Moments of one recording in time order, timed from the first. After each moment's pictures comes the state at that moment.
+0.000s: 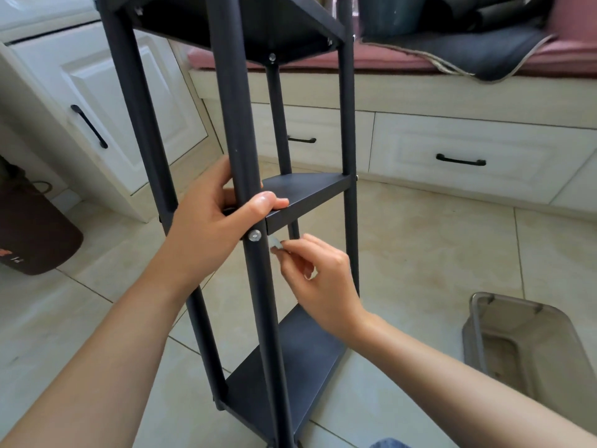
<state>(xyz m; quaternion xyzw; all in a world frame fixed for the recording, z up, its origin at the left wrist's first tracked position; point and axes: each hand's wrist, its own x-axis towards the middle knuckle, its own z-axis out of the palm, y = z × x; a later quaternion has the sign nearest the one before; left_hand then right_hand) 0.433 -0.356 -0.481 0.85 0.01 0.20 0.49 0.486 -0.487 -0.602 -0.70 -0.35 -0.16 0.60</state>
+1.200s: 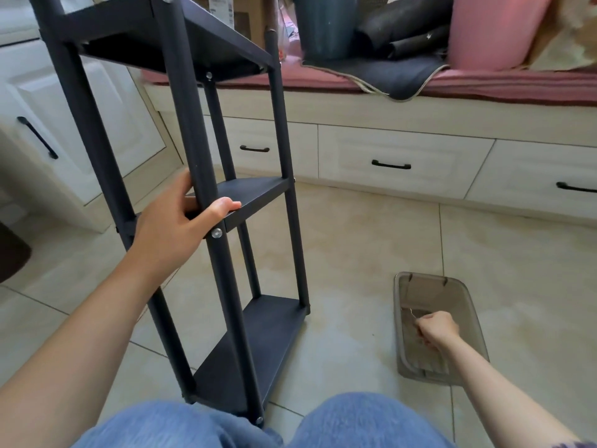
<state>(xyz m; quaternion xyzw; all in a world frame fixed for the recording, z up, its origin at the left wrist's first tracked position) 0.417 -0.401 -0.484 0.88 0.06 0.20 0.42 0.515 -0.784 -0.742 -0.88 0.24 0.19 0.36</state>
